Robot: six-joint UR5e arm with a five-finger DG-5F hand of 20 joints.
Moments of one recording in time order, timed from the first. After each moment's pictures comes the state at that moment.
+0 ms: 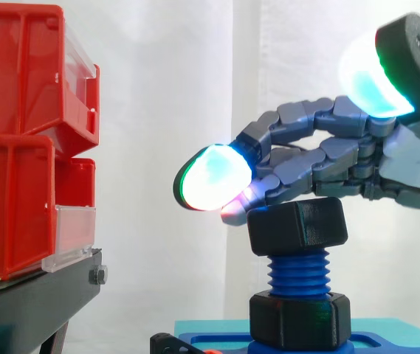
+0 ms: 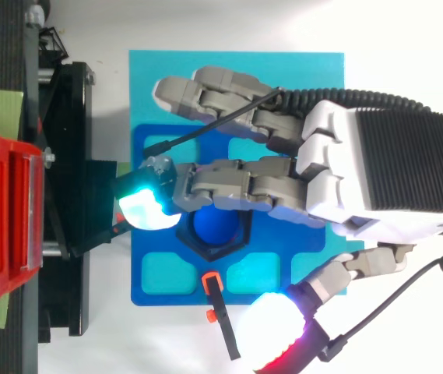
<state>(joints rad) 0.17 -2.16 -1.48 -2.39 -1.41 -1.15</state>
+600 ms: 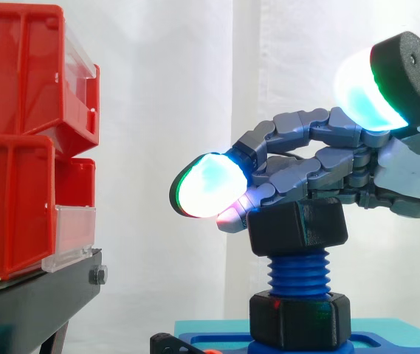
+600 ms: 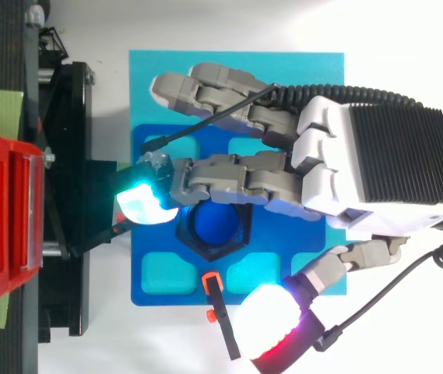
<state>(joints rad) 0.17 -2.17 -1.48 -2.38 -1.42 -1.15</state>
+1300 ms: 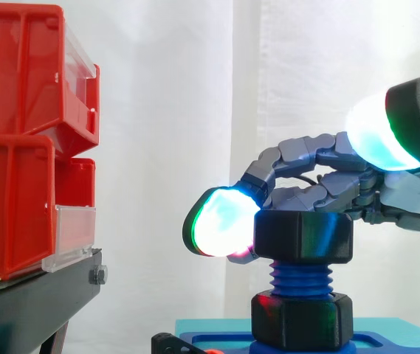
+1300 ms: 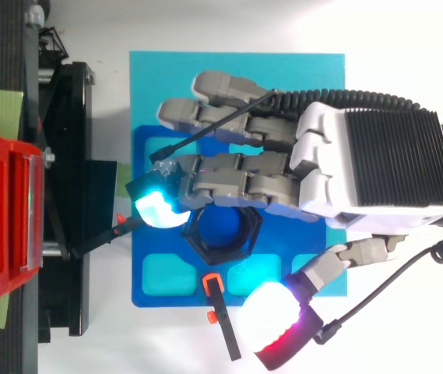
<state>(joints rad) 0.15 -2.17 -1.48 -2.44 -1.47 -1.18</state>
